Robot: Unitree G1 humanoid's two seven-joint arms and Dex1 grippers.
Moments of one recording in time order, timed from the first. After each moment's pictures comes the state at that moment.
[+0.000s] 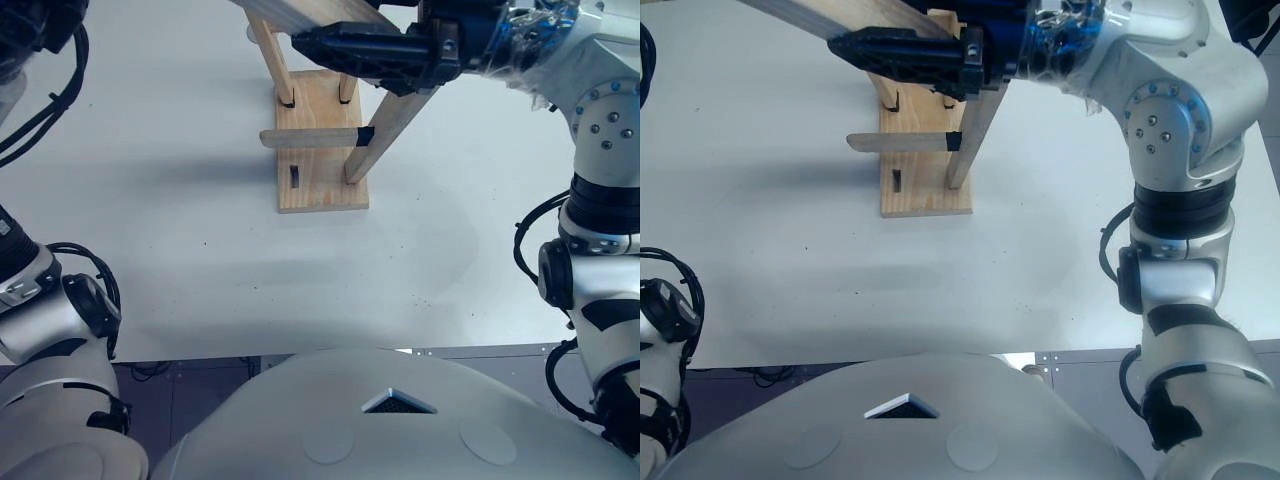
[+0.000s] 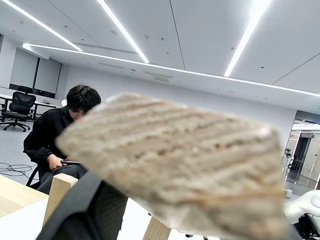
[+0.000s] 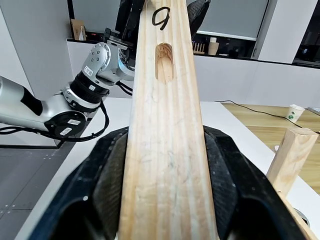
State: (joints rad) left arm -0.49 0.71 0.43 -0.16 -1.45 0.89 -0.72; right arm -0.74 -0.45 0.14 -0.25 0.72 0.72 0.91
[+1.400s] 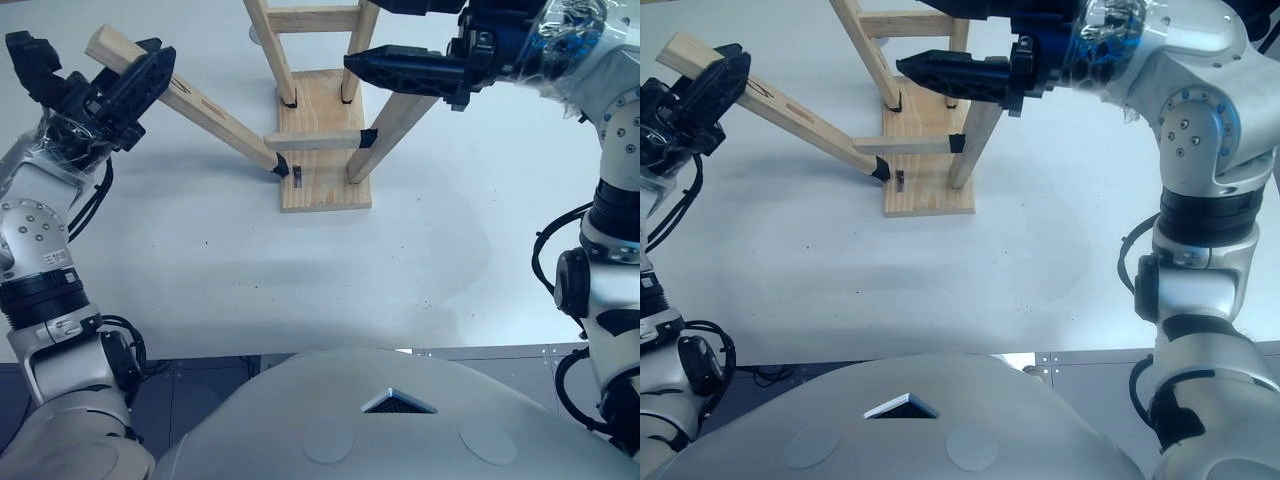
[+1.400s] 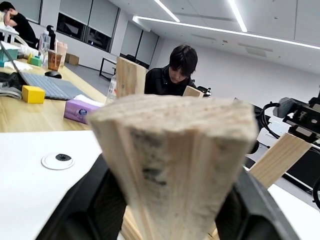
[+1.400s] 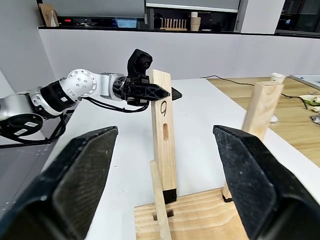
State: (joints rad) left arm -0.17 0.62 0.36 -0.01 -0.91 0.61 -0.88; right arm -0.68 -0.53 0.07 -0.23 0.68 0.79 0.96
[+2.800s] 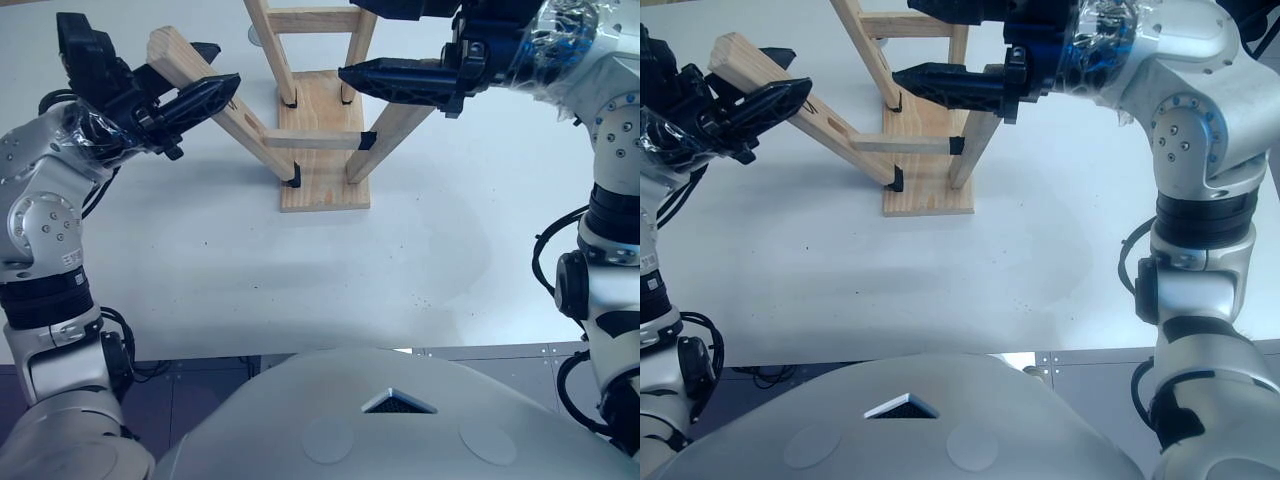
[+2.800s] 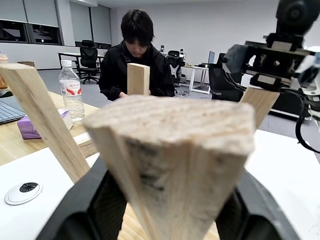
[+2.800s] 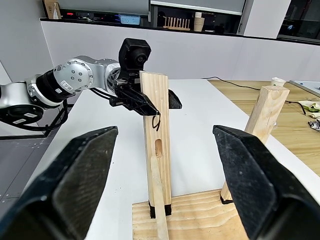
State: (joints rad) left arm -0.19 0.69 0.23 -0.22 -0.76 0.54 -0.95; right arm -0.67 -0.53 0.10 -0.24 0.66 0.74 0.98
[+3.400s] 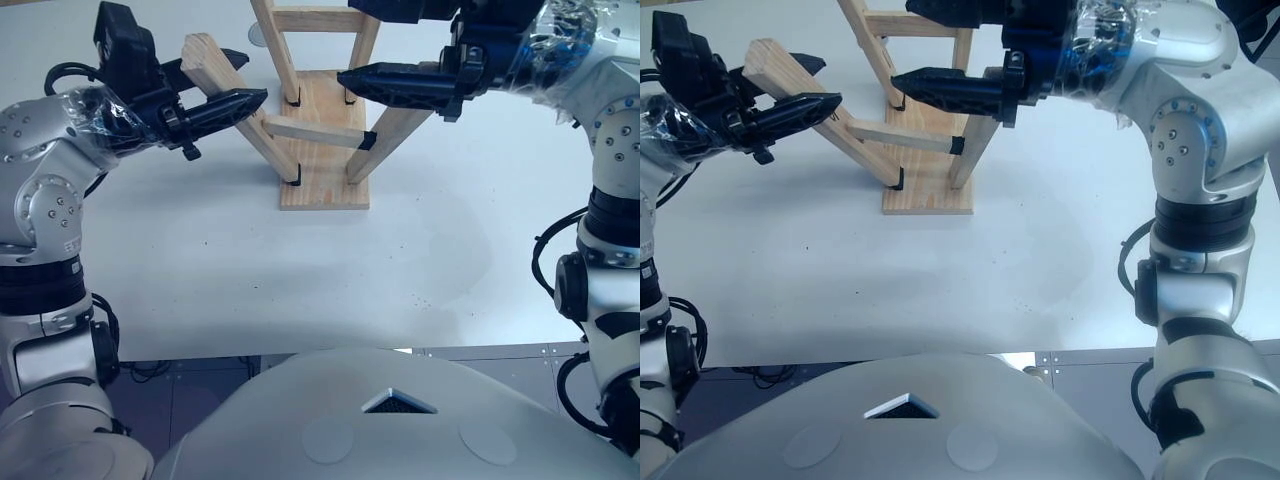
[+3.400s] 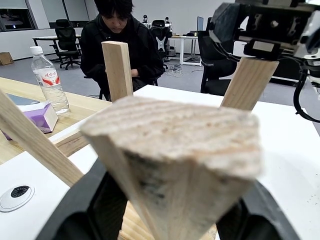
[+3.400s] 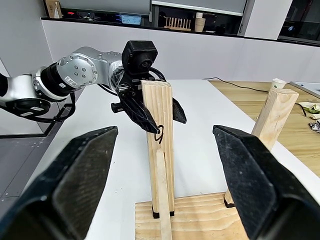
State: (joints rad) left arm -0.27 0.75 0.12 -0.23 -0.70 0.59 -0.96; right arm -0.66 -0.53 0.10 -0.26 0.66 0.74 0.98
